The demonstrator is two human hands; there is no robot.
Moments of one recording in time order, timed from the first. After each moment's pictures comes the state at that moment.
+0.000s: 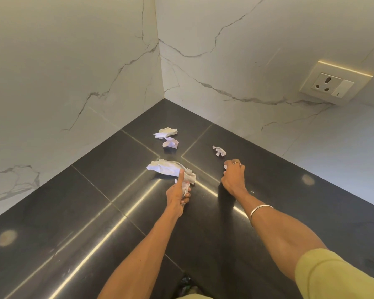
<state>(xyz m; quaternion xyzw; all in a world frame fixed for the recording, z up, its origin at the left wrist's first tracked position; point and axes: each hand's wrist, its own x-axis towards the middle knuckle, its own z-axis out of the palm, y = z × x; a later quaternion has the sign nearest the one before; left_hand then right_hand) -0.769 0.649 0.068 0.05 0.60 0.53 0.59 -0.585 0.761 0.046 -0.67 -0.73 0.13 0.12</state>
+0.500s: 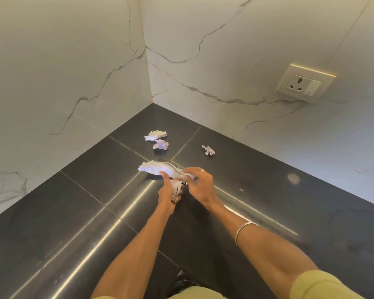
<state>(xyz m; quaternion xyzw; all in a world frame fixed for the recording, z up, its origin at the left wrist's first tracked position) -0.770 0.647 0.063 0.06 0.60 0.54 0.59 -0.646 0.677 0.083 -0.51 -0.73 0.27 0.38</state>
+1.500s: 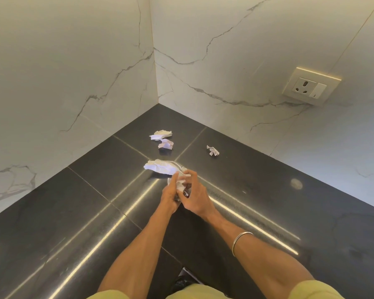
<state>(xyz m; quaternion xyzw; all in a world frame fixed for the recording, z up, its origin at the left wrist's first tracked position) -0.780 0.646 0.046 0.05 0.54 0.54 0.64 -0.663 0.638 0.076 -0.43 -0.76 0.34 0.34</state>
